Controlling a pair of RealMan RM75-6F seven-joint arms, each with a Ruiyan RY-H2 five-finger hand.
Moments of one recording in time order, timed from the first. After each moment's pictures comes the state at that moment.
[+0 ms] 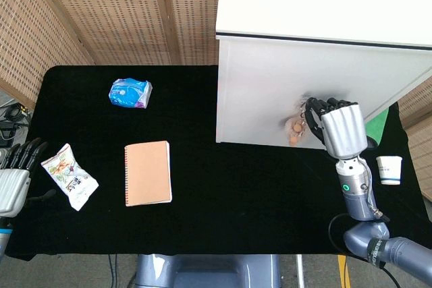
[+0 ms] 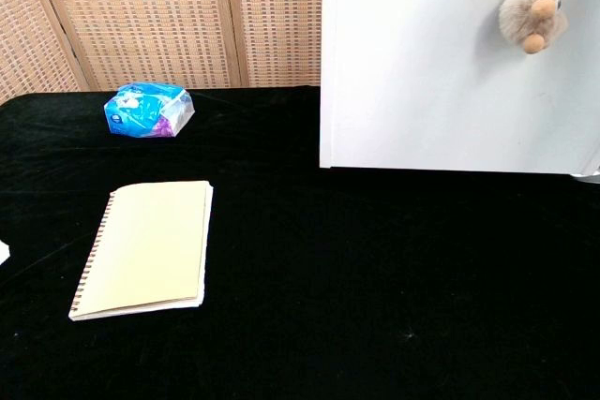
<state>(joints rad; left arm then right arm) -0.16 -1.16 -0.05 -1.51 1.50 1.43 -0.02 0.58 -1.39 0.33 -1.37 -1.57 1.56 -0.24</state>
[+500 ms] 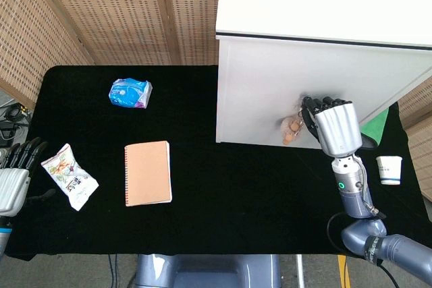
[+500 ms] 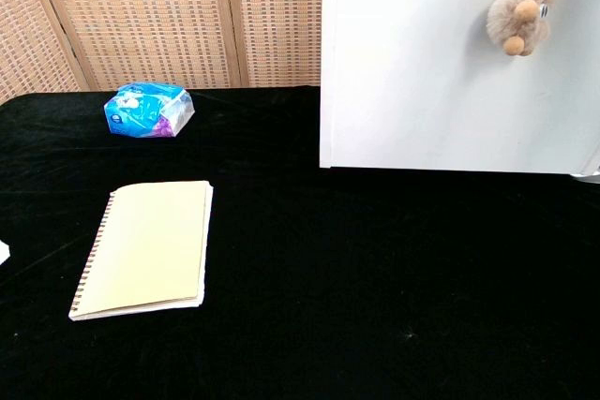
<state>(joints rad) -0.16 -1.16 -0.05 -1.51 1.49 1.42 -0.02 0.59 -1.40 0.32 -1.35 -1.56 1.54 -0.29</state>
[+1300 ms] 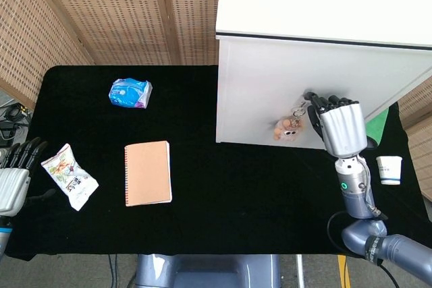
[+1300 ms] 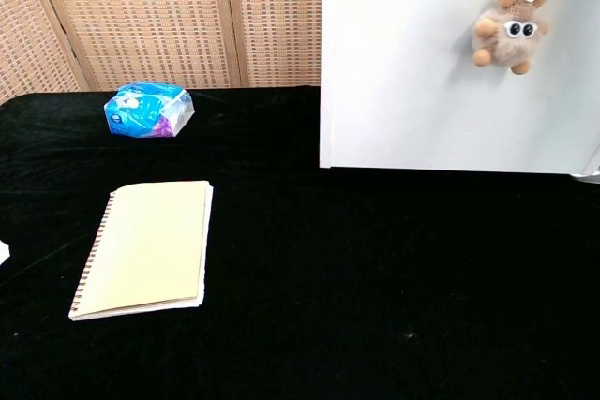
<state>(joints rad) -0.16 -1.16 -0.05 -1.51 1.49 1.42 -0.02 0.59 -1.40 0.33 -1.35 -1.57 1.60 -0.30</state>
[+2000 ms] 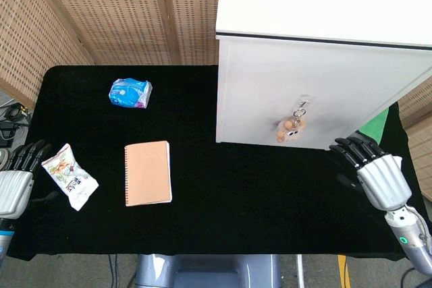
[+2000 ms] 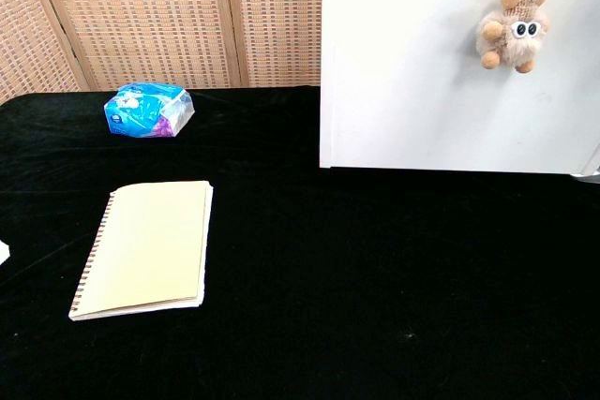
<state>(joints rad) -0.16 -1.16 -0.03 -1.51 1.52 1.44 0.00 0.33 -1.15 0.00 -1.32 -1.77 1.69 0.09</state>
